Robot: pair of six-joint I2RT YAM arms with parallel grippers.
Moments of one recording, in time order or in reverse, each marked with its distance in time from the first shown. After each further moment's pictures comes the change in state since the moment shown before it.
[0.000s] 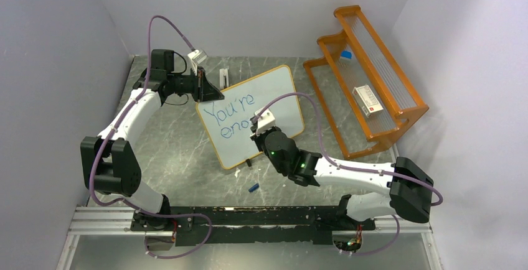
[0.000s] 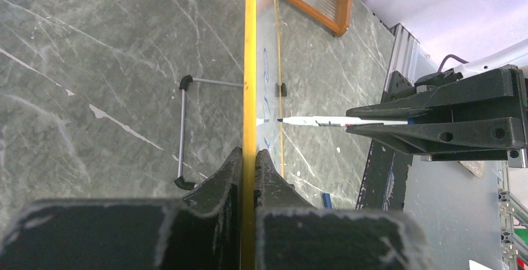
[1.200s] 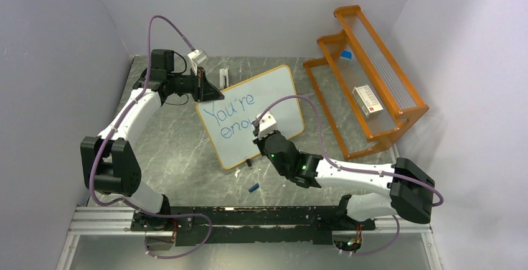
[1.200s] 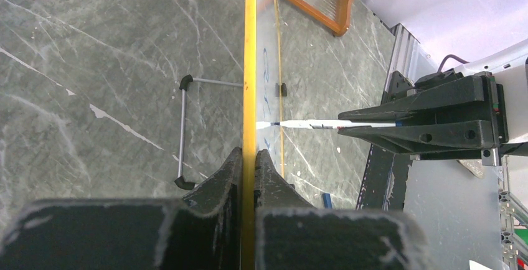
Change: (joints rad) left arm 0.000 0.000 0.000 0.000 -0.001 0.000; right arm 0.000 -0.007 -0.034 -0.047 -0.006 0.043
